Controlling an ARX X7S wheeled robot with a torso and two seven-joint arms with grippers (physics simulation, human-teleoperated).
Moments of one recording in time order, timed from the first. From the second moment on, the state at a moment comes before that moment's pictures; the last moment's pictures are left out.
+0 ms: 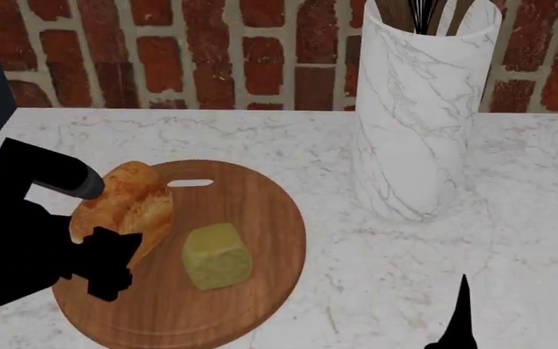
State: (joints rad) left arm -1.33 -0.78 1.38 -0.06 -1.61 -0.48 -0.33; right arm 0.01 0.60 0.36 -0.95 0.92 0.93 0.45
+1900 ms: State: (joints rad) left arm -1.33 -1.47 1.21 0.86 -1.78 -0.31 -0.73; right arm 0.12 0.73 0.39 -0.89 1.25 0.96 0.59
